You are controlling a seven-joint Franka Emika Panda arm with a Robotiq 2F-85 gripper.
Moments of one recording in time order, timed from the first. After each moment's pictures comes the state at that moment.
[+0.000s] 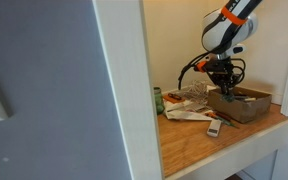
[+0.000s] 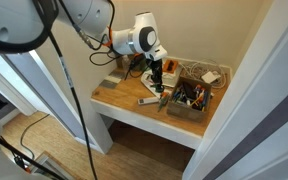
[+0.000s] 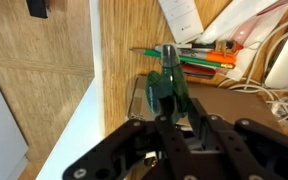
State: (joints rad) arm 0.05 0.40 -0.16 -1.85 -0.28 2.25 1.48
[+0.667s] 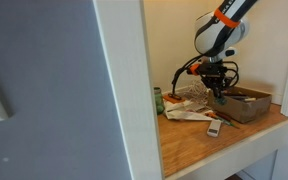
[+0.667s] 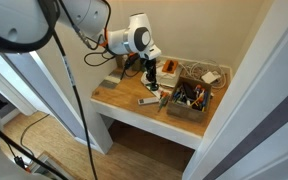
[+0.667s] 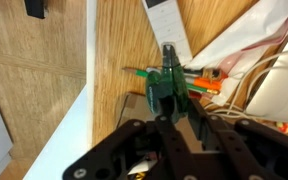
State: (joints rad) arm 0.07 0.41 -0.12 -1.85 -0.27 2.25 1.45
